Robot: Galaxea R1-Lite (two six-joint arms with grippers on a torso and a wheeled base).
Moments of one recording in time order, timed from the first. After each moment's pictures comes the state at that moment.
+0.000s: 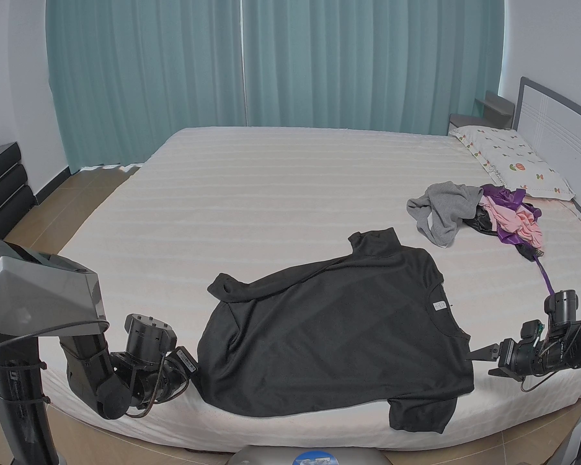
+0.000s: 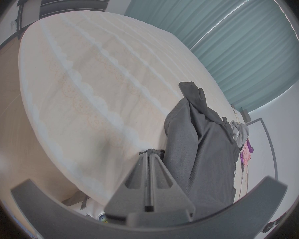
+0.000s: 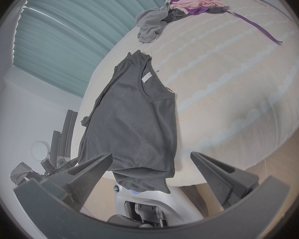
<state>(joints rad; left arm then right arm) -0.35 2.22 -0.37 -1.03 0.11 -1.01 -0.20 1.96 -0.26 -0.70 0.52 0.32</state>
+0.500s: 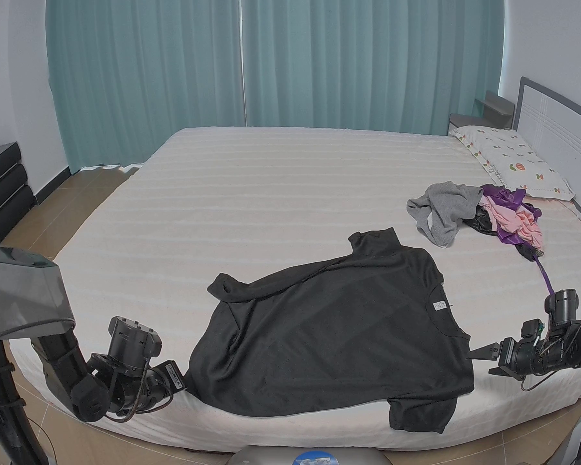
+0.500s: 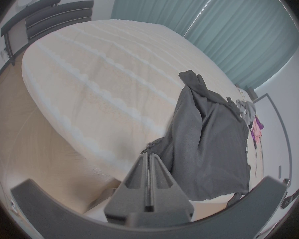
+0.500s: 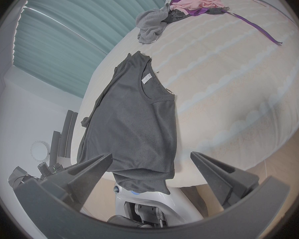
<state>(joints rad) -0.35 2.07 -0.29 -0.85 0.11 -0.83 -0.21 1.96 -0.27 -0.70 0.52 0.32</state>
